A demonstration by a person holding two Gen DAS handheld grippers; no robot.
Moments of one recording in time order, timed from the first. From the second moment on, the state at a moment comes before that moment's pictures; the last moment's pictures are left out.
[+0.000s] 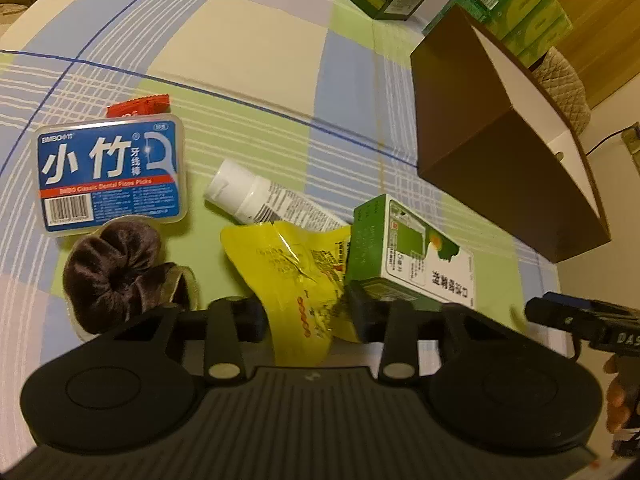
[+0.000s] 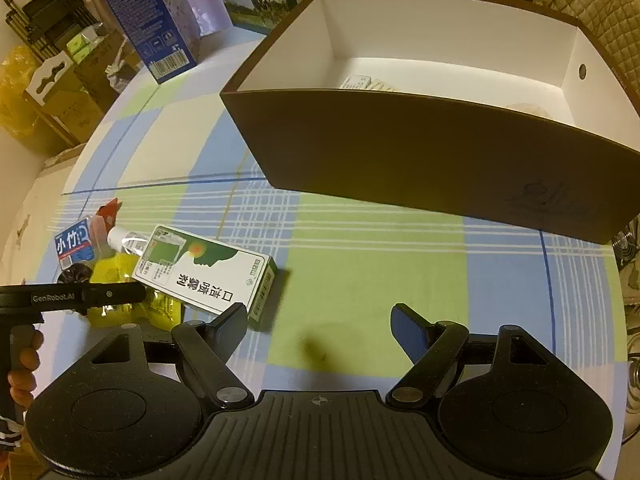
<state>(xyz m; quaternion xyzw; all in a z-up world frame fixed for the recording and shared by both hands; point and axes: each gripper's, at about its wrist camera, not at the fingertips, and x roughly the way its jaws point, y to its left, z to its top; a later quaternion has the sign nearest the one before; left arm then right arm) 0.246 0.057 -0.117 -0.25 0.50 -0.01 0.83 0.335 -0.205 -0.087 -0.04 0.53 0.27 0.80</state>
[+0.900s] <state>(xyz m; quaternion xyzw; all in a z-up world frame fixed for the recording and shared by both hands) 0.209 0.077 -0.072 -0.25 0.49 0.04 0.83 0.366 -0.135 -0.117 -0.06 0.47 0.46 0.75</state>
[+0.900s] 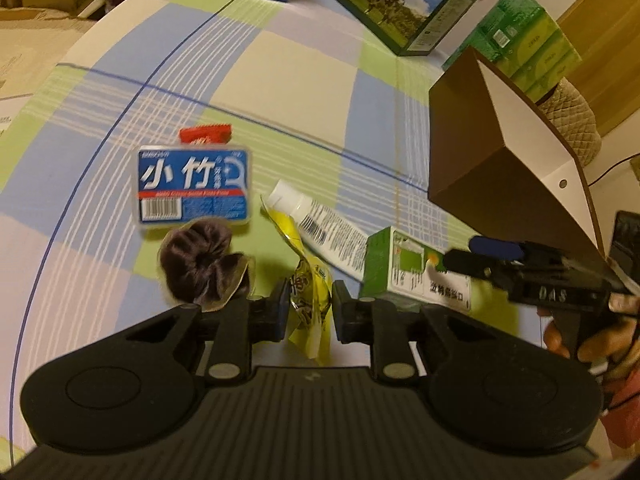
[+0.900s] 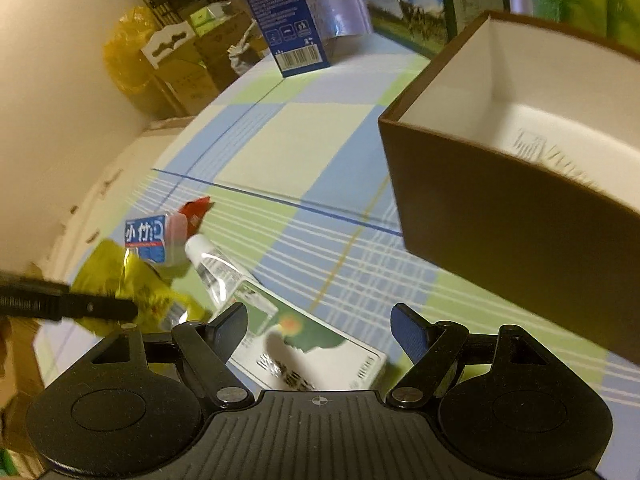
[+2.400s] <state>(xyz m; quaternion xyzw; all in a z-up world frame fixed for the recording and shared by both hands) 0.179 0.059 -0.073 -0.23 0.50 0.05 0.83 0.274 -0.115 -0.124 -0.21 0.47 0.44 0.74</state>
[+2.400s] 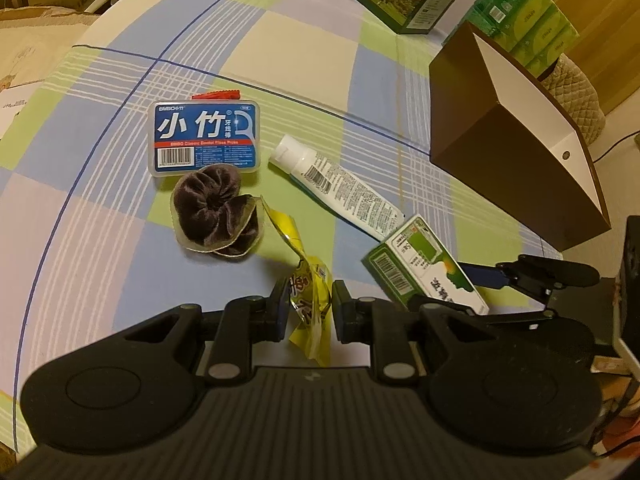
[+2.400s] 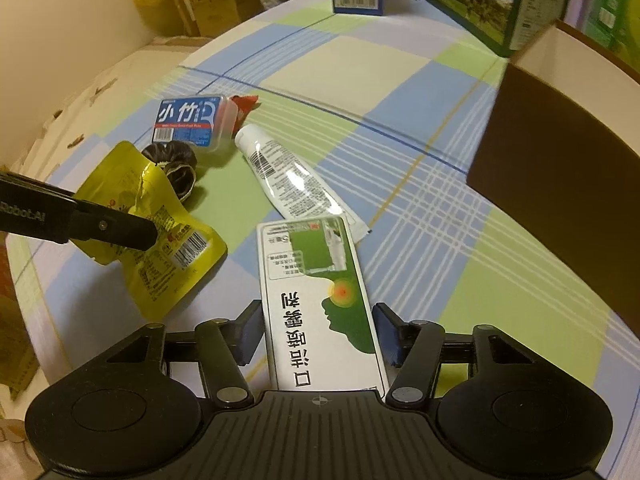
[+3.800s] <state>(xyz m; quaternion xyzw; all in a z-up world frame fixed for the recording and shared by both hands) 0.245 -0.022 -0.013 -0.14 0.46 -0.04 0.87 0.317 -0.239 -0.035 -0.08 0.42 0.35 0.83</state>
